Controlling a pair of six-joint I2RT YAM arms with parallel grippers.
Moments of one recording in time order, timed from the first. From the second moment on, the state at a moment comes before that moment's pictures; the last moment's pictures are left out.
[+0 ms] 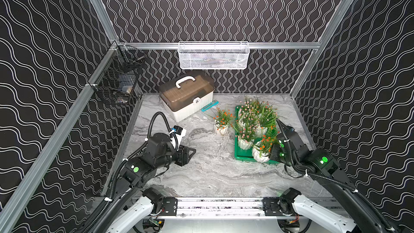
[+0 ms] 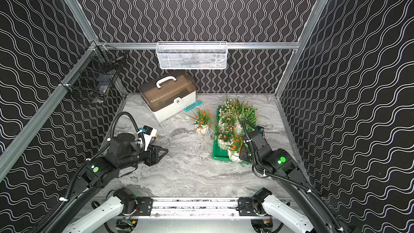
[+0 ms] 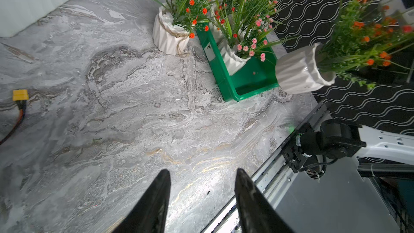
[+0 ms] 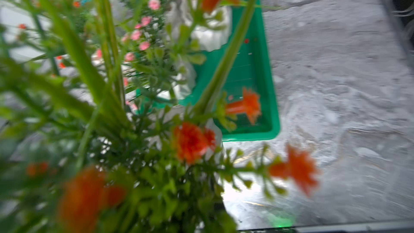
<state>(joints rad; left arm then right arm) -0.47 0.69 0.82 -0.75 0.29 -0.37 0.59 0.83 1.02 -1.18 0.33 0.77</state>
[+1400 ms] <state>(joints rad) -0.42 0.60 0.77 -0.70 0.37 -0.32 0.02 1.26 0.86 -0.66 0.04 0.63</state>
